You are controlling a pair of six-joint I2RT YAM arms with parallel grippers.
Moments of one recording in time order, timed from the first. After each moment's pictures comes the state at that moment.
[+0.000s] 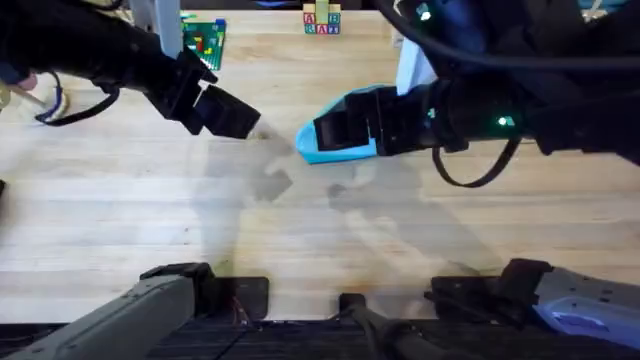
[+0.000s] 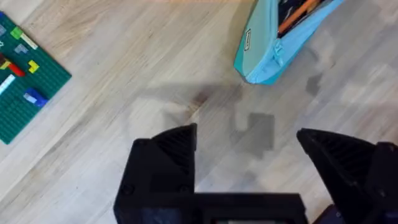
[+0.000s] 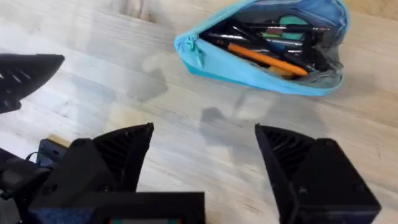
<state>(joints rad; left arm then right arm) 0.09 1.24 1.27 -1.19 0.49 0.77 0.83 1.25 1.22 -0.95 0.09 0.61</state>
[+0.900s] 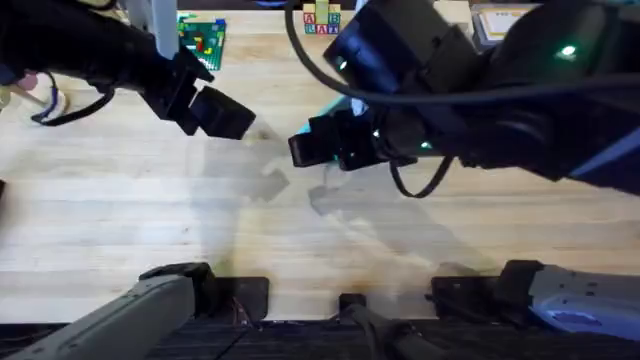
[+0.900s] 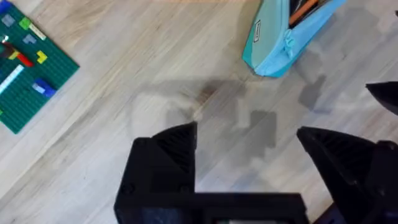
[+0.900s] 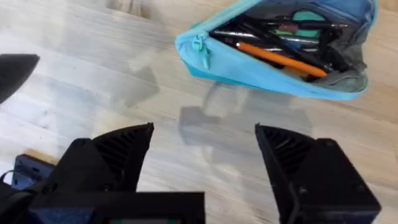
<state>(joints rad) 0.11 1.24 1.27 -1.19 0.49 0.81 0.94 1.38 1.22 -0.90 0.18 0.66</state>
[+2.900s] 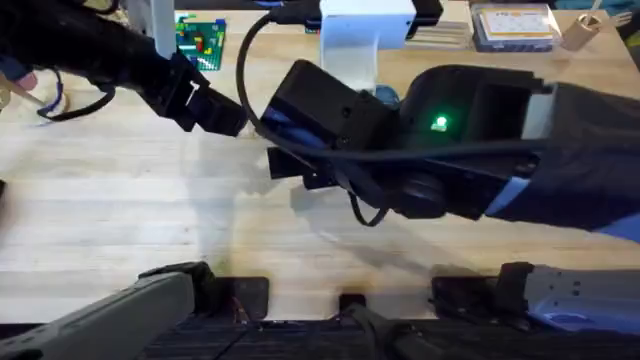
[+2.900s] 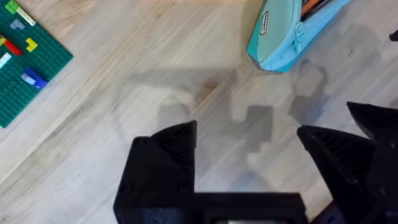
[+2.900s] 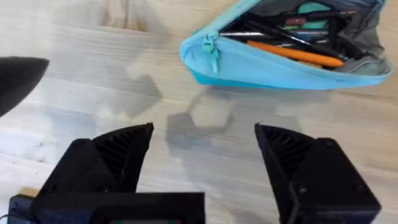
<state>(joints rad) 0.15 1.30 1.27 -1.19 0.49 0.81 1.11 1.50 1.23 -0.85 0.42 0.92</state>
